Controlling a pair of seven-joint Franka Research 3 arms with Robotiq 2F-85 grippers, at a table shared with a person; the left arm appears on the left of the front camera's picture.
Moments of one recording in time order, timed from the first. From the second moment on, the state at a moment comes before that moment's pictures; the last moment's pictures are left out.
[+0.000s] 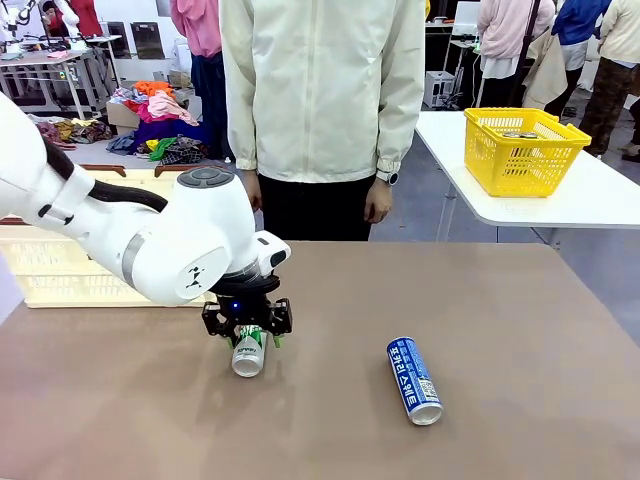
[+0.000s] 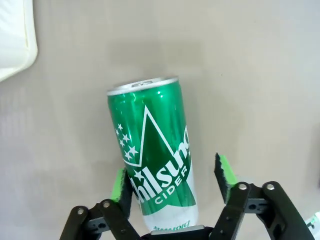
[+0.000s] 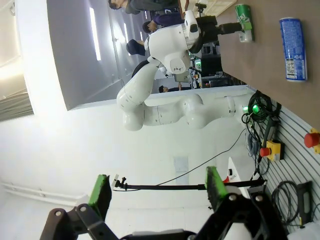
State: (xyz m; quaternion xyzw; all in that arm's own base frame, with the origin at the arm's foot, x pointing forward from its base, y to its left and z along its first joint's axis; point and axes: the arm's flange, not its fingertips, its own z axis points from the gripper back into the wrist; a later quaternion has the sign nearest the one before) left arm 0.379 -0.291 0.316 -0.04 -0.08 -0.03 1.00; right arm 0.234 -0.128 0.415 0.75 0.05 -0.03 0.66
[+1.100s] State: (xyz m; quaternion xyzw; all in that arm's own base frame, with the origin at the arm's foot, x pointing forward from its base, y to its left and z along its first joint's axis) left arm 0.343 -0.315 0.399 -0.06 -0.05 -0.07 0.99; right arm 0.234 -0.128 0.414 0.75 0.05 -0.03 0.66
